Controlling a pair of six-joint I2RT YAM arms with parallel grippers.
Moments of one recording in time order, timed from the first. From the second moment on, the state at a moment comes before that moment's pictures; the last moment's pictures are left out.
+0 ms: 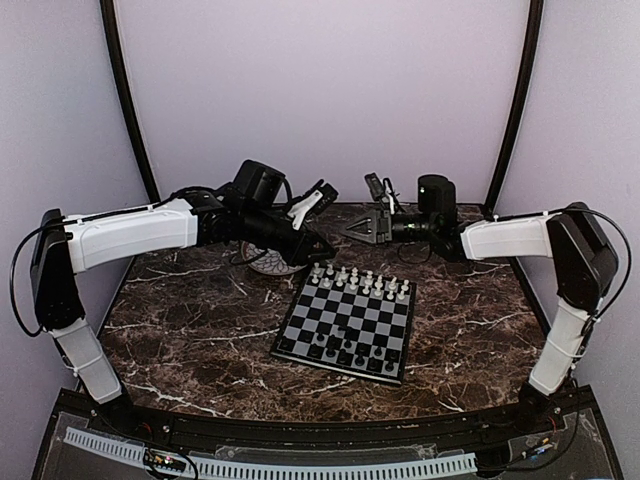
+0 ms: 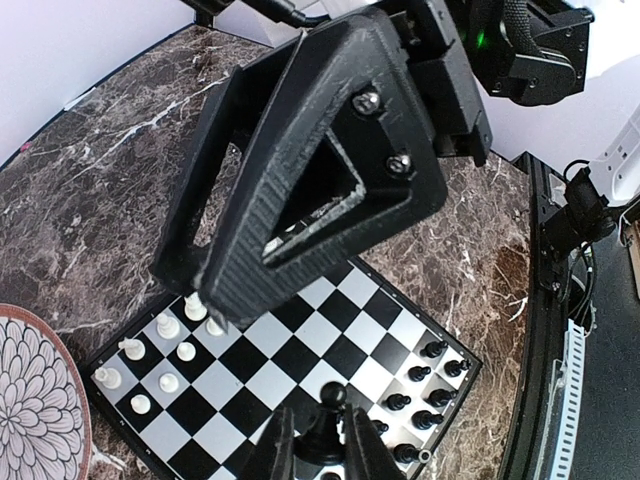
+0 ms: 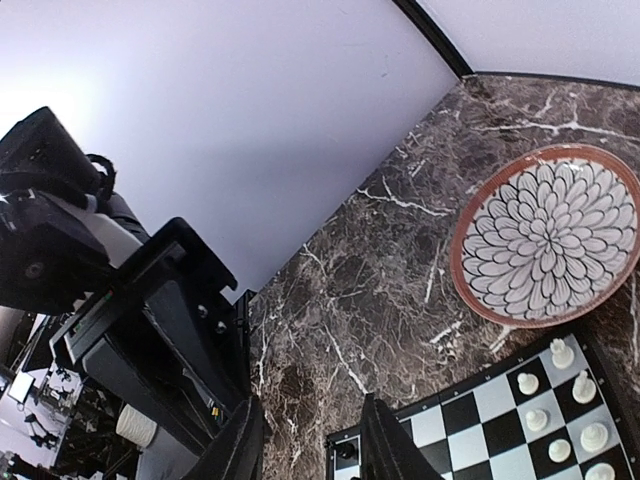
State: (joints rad) left arm -0.79 1.72 1.44 -0.35 0.41 0.02; right arm 0.54 1.79 1.12 0.45 -0.94 0.62
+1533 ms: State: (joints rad) left arm -0.79 1.64 1.36 -0.29 0.39 0.02; right arm 0.49 1.73 1.15 0.31 -1.12 1.19
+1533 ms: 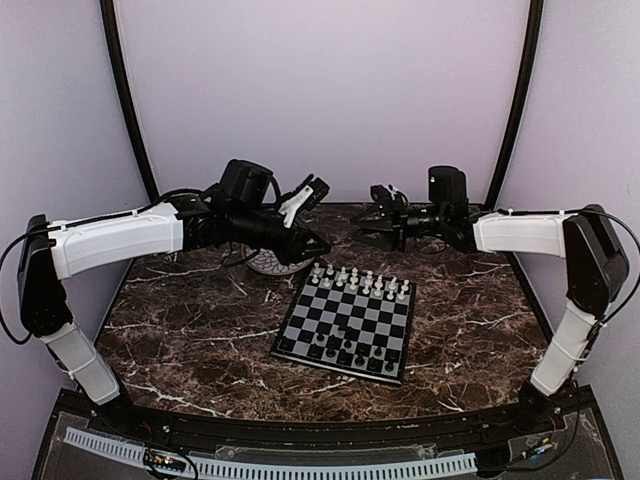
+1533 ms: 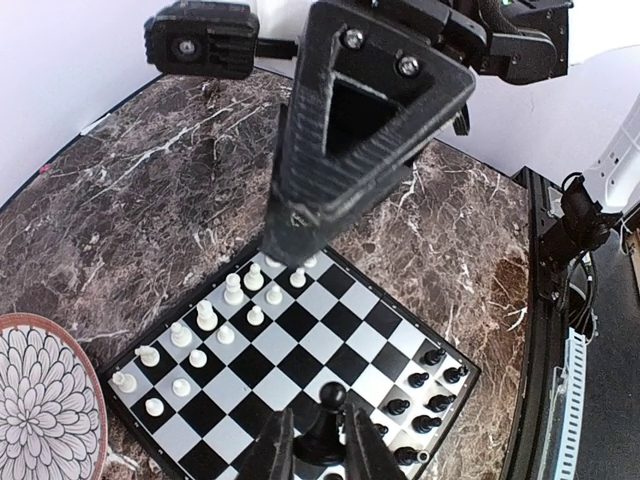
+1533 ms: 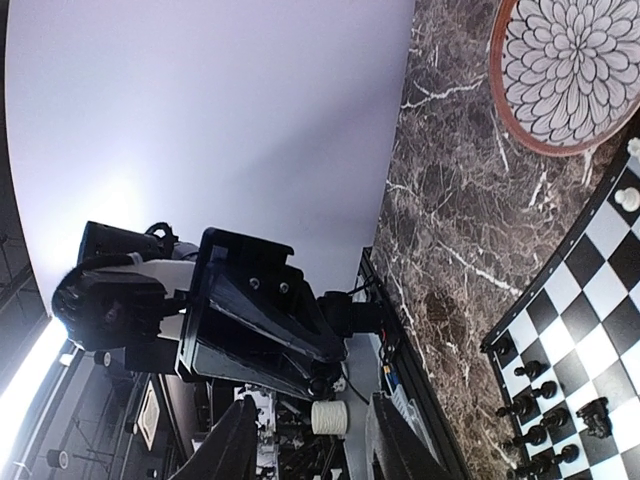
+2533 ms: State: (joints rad) left arm -0.79 1.67 1.38 -0.23 0.46 0.02; right arm 0.58 1.79 1.10 0.59 -1.20 1.44
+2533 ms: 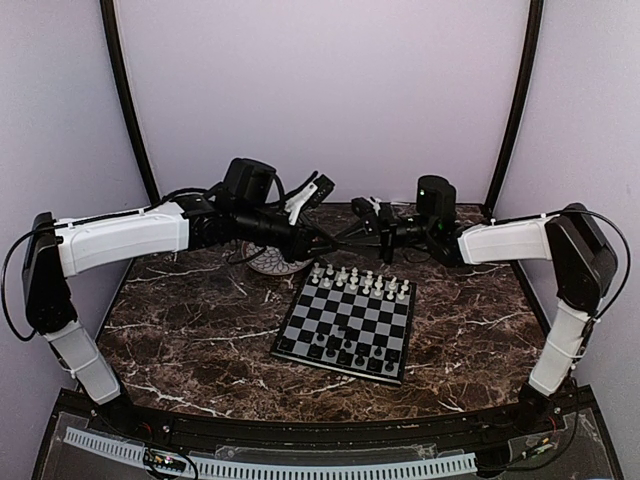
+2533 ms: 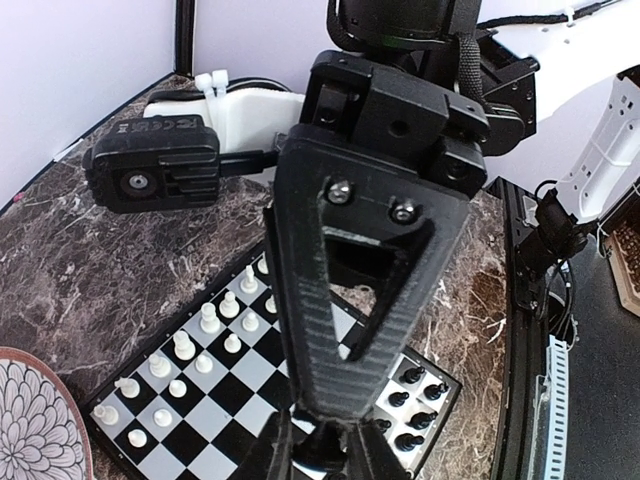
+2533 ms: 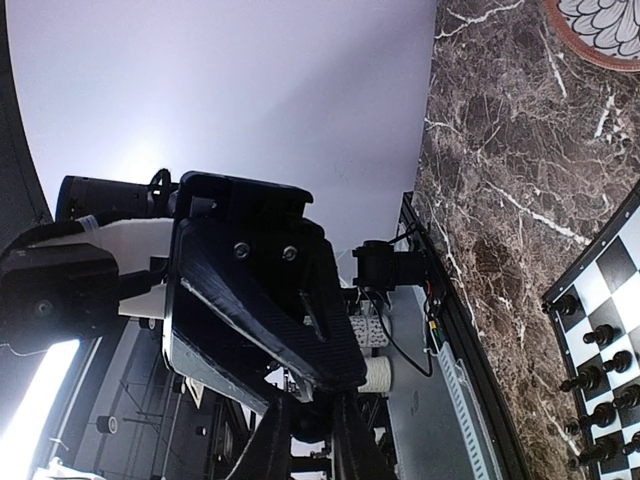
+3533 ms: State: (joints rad) left arm -0.61 1.24 1.16 -0.32 0.10 -0.14; right arm 0.71 1.99 1.73 -0.57 -0.74 0.50
